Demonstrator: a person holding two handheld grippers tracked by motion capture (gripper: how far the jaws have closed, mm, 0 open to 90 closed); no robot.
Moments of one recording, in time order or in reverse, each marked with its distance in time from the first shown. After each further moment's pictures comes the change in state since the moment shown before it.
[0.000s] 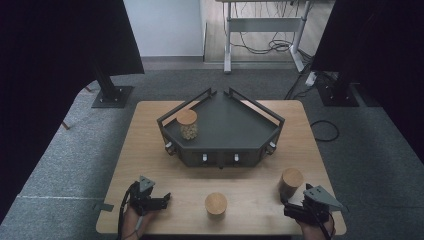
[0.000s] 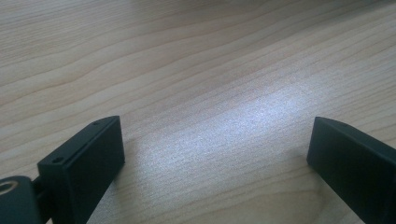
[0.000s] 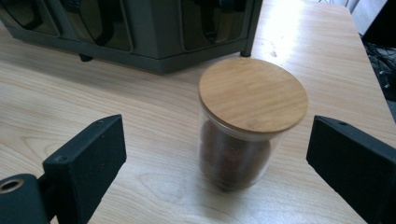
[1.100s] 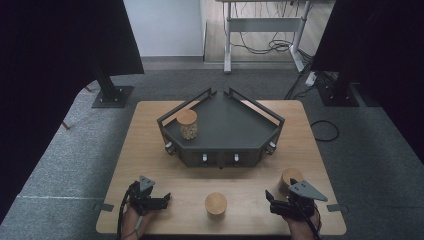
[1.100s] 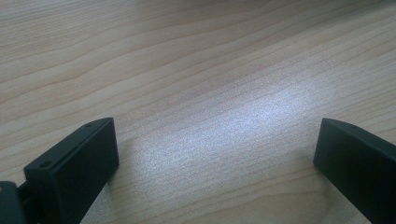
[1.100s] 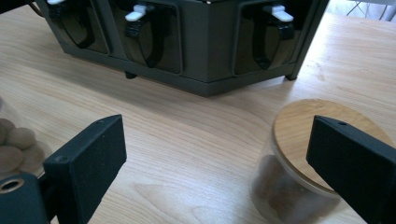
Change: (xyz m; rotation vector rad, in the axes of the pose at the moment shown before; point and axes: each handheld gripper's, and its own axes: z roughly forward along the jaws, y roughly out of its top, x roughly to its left) left arm -0.001 0.002 0.001 0.009 0.012 -0.010; right arm 0.018 0.020 0.013 -0.015 0.094 -0.026
